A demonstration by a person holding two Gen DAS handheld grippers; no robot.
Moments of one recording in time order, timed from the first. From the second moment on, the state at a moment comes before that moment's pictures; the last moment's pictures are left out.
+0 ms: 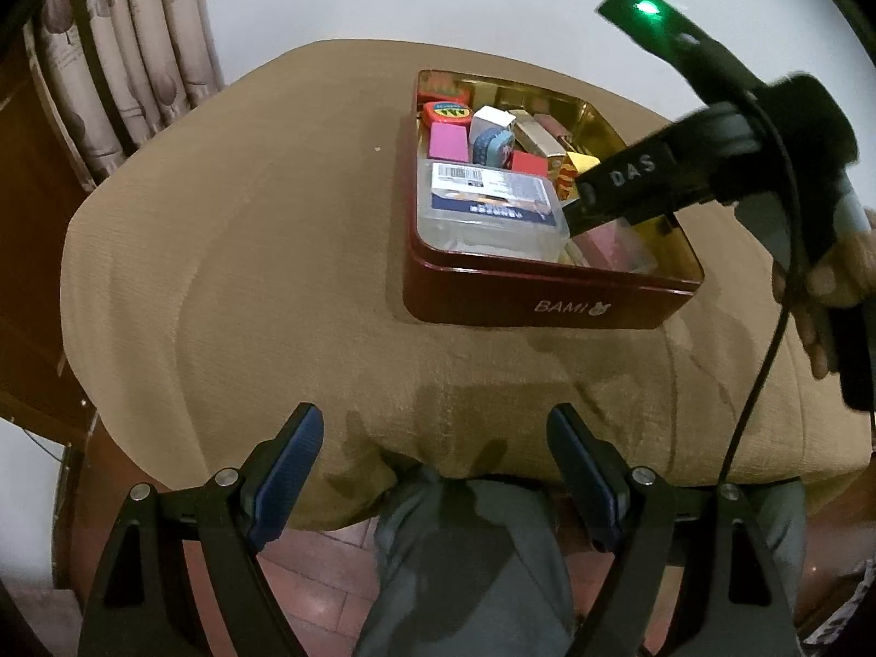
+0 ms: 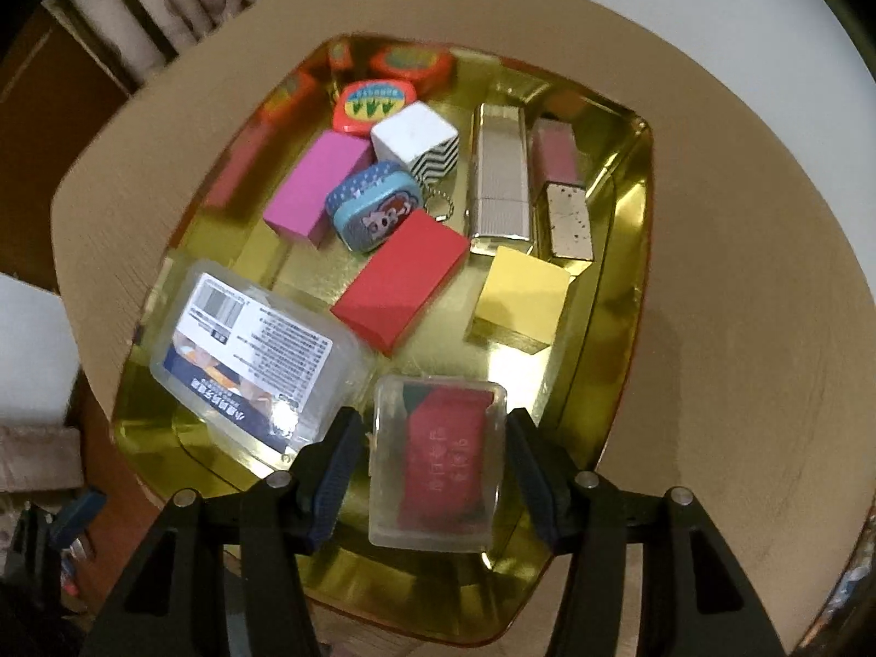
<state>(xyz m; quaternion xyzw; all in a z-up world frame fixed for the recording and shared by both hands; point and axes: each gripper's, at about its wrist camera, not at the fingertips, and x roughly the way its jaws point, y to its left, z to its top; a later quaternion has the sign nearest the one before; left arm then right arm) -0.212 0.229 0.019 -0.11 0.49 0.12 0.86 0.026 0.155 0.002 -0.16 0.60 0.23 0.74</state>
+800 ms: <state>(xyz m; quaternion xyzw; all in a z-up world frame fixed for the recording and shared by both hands) -0.223 0.211 0.058 -0.06 0.37 0.13 0.92 -0.163 0.032 0.058 -0.02 0.20 0.15 0.97</state>
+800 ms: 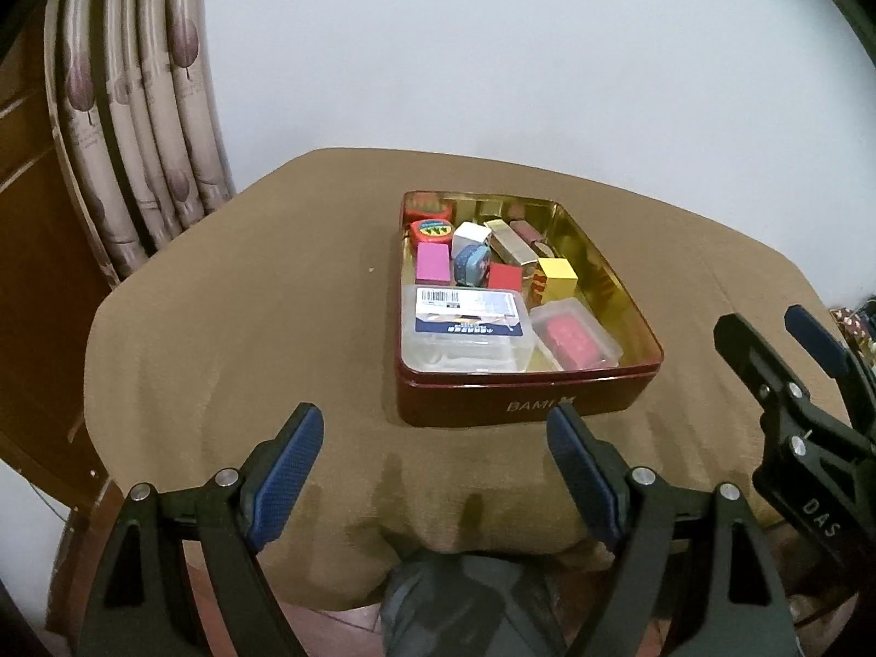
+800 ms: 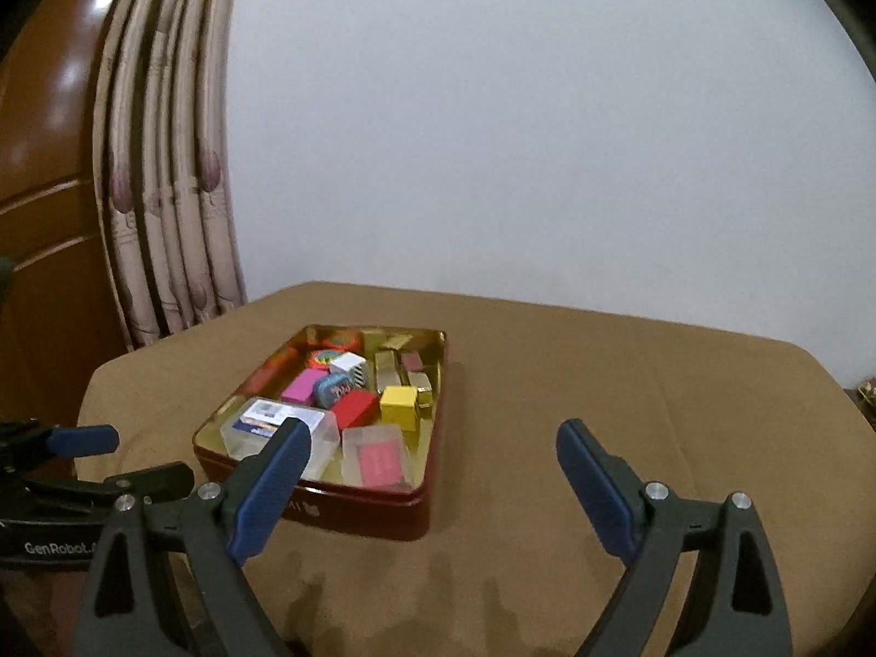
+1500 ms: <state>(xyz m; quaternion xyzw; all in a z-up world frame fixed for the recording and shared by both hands) -0.228 0.204 0.069 -0.05 0.35 0.13 0.93 -0.198 0.040 0.076 -0.03 0.17 0.12 0.98</state>
